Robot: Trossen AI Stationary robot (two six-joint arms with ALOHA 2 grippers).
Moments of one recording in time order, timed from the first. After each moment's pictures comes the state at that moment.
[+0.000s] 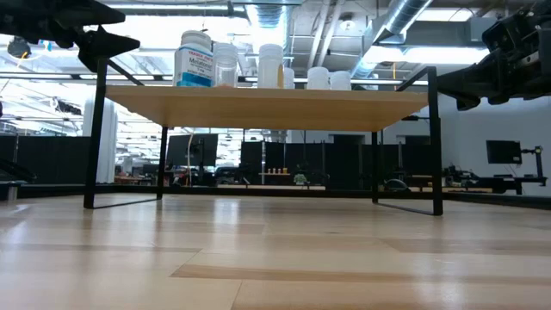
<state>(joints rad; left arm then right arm) 0.07 0.08 0.34 -0.30 -0.07 -0.13 -0.09 0.01 0.03 -0.04 0.03 -0.04</state>
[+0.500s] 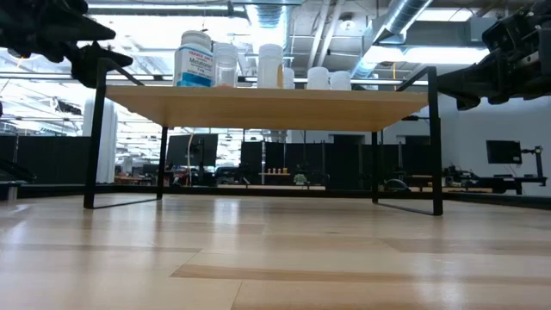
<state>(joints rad) 0.07 0.00 0.29 -0.40 0.00 -0.18 -0.09 0.01 0.03 -0.04 0.03 -0.04</state>
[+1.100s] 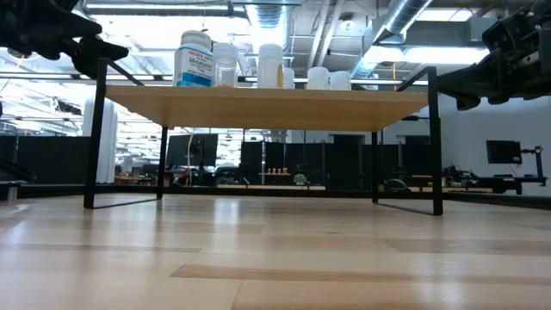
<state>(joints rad) 0.07 0.00 0.29 -0.40 0.11 -0.02 -0.09 0.01 0.03 -0.04 0.03 -0.04</state>
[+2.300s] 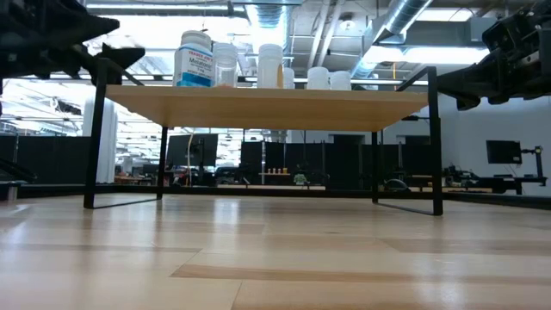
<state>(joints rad) 0.04 0.00 0.01 0.15 0.11 -0.14 -0.09 0.01 0.03 -0.04 0.03 -0.04</state>
